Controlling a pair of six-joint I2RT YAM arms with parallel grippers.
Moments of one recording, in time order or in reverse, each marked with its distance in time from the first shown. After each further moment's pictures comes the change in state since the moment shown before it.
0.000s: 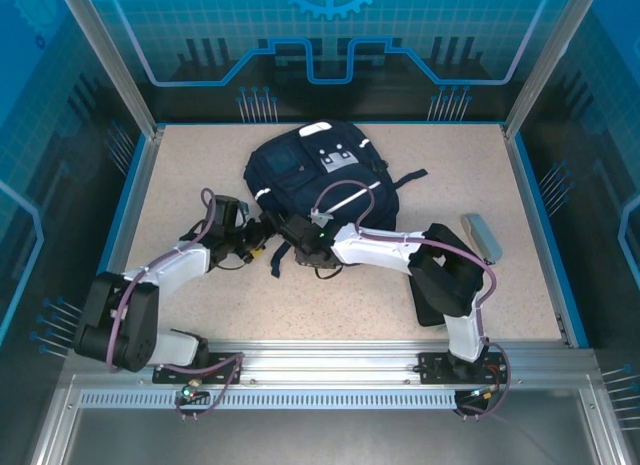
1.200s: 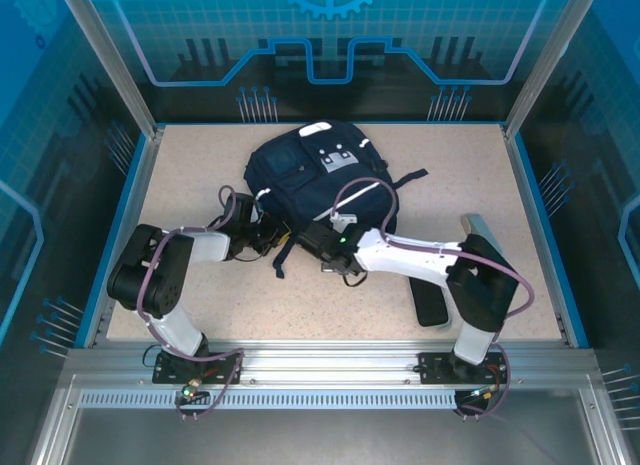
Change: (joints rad) left arm -0.024 0.318 0.062 0.277 0.046 -0.129; right arm 0.005 -0.233 -0.160 -0.217 0.187 -0.086
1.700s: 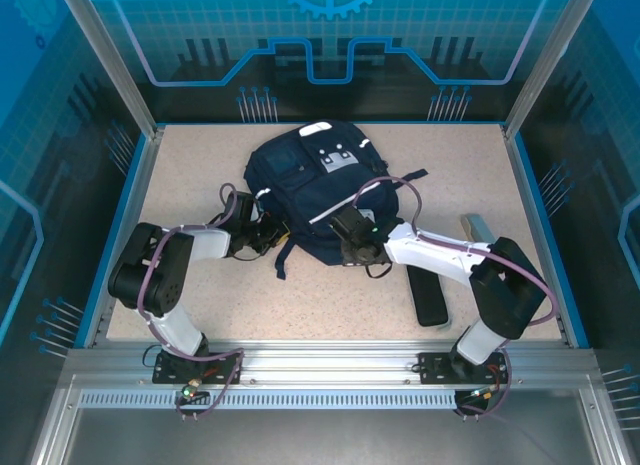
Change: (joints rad) left arm 0.004 0.011 0.029 -0.059 -0.007 0.057; right arm -0.176 -0.101 -0.135 0.154 -0.243 -0.261
